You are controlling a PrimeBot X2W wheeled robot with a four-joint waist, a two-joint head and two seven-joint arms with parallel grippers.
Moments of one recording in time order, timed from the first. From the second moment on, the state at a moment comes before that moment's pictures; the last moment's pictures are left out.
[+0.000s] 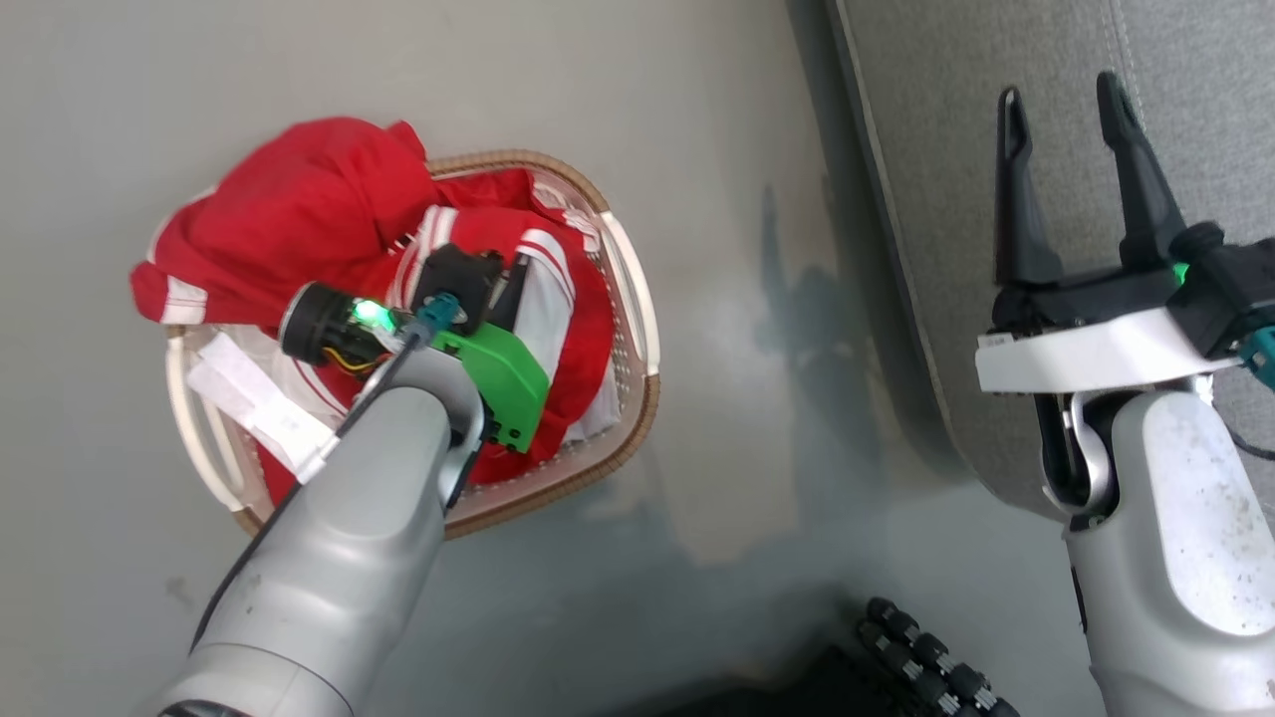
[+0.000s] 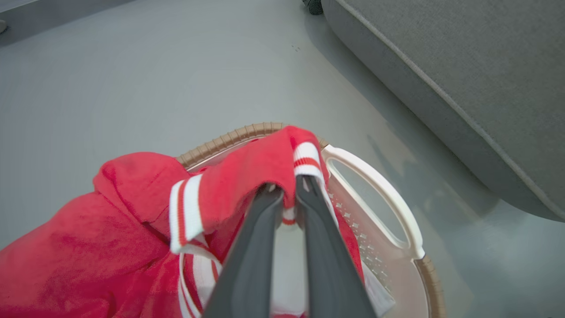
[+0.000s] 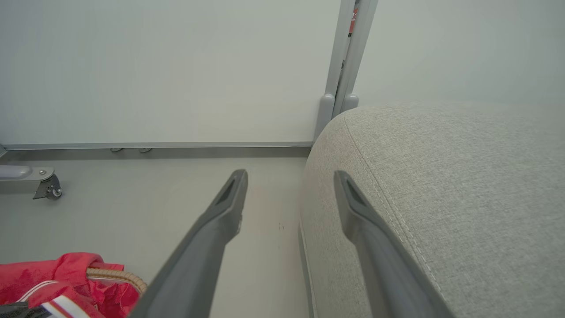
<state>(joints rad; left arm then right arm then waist) -0.85 0.05 -0.62 1.00 -0.30 -0.11 -0.26 -0.47 -0.05 0.00 0.05 0.14 0.13 -0.26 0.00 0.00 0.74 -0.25</state>
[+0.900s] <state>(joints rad) -0.92 0.18 -0.68 0.58 -0.42 -0.13 -0.05 -0.15 -0.05 -0.02 0.19 0.08 0.13 -0.26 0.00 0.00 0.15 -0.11</state>
